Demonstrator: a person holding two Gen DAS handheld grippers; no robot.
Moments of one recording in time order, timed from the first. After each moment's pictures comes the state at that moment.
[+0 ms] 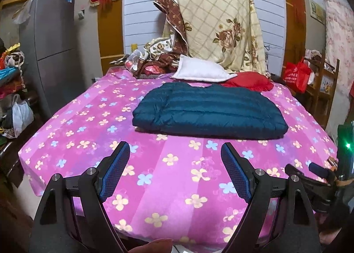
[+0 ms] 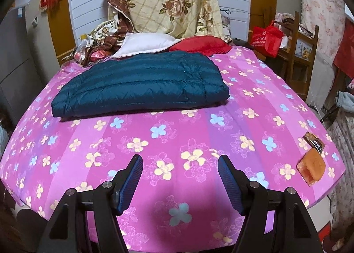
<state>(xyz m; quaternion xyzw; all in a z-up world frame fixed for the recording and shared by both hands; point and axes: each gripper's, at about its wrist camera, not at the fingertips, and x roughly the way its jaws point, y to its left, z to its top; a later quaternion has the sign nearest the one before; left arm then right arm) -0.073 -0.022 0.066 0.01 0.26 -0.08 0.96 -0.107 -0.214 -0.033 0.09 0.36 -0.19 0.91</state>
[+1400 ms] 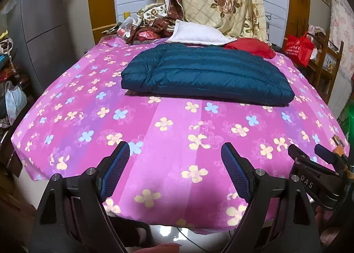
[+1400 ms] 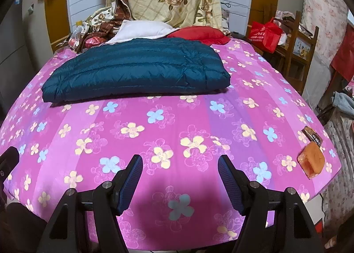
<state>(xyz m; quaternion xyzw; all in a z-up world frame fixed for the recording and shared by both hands) -0.049 -0.043 0.011 0.03 0.37 -0.09 0.92 -0.096 -0.201 -0.058 0.07 0.40 -0.21 0.89</state>
